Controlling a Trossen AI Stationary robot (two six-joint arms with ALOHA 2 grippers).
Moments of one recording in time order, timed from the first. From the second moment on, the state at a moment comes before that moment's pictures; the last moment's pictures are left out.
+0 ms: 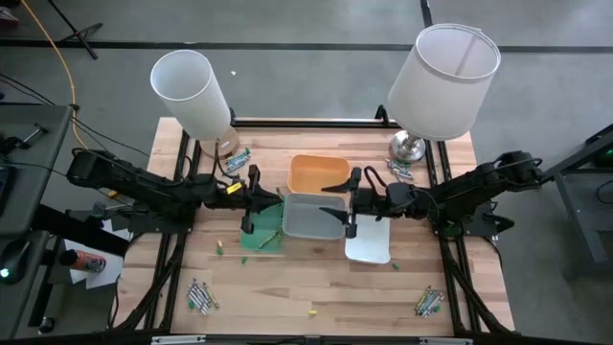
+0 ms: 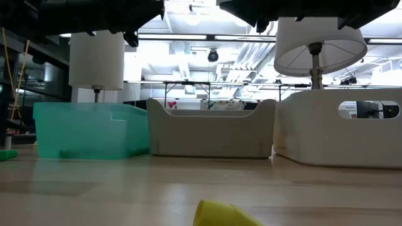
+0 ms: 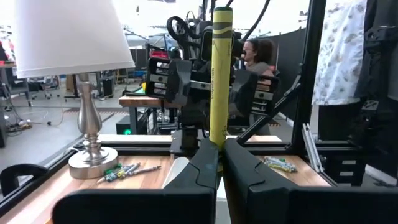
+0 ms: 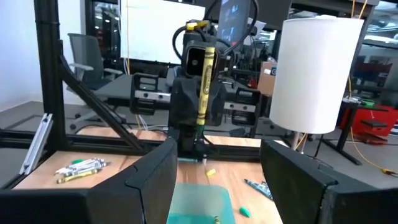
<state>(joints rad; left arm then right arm) -0.09 1.16 0.34 0.96 -0.06 -0.01 0.18 1.39 0.63 0.87 0.26 -0.16</state>
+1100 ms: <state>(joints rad) -0.34 1.16 0.35 0.25 -0.69 0.81 0.17 1.39 0.63 0.83 0.26 -0.19</state>
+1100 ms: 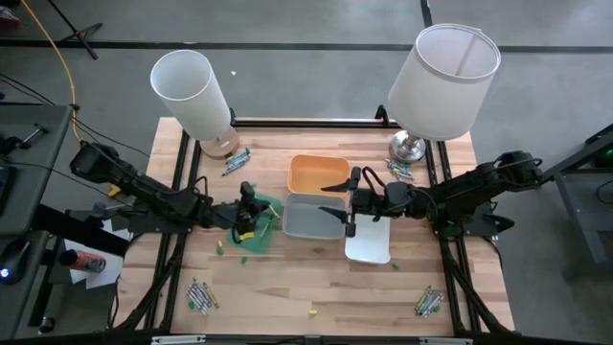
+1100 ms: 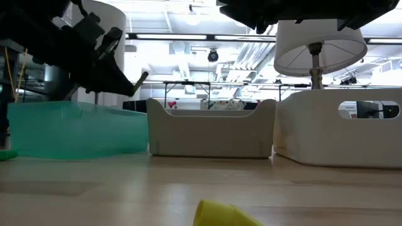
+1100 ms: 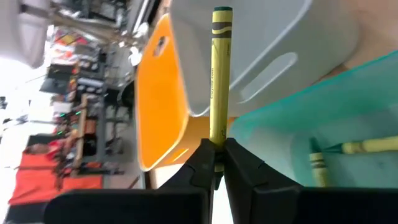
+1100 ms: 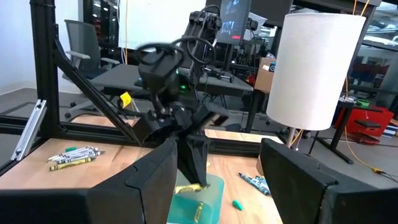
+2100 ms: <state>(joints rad) -0.52 1.19 0.74 -0.72 -0.56 -0.87 0.17 1.39 0.63 0.84 0.26 -0.17</state>
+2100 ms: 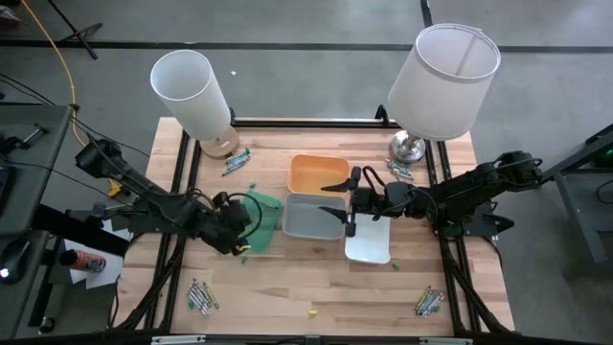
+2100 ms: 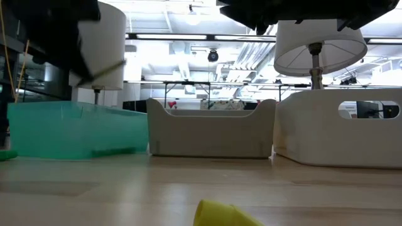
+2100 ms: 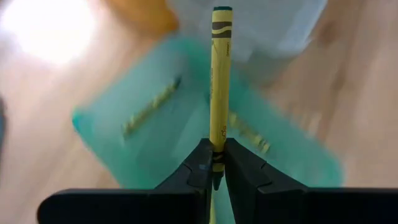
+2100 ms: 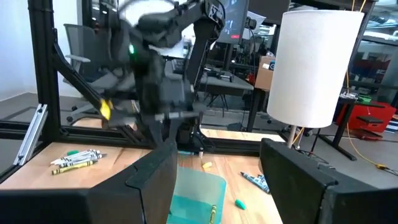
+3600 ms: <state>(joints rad) -0.50 1.25 0.65 -0.91 -0.30 -1.15 0.16 1.39 0.63 0.83 0.30 -0.18</state>
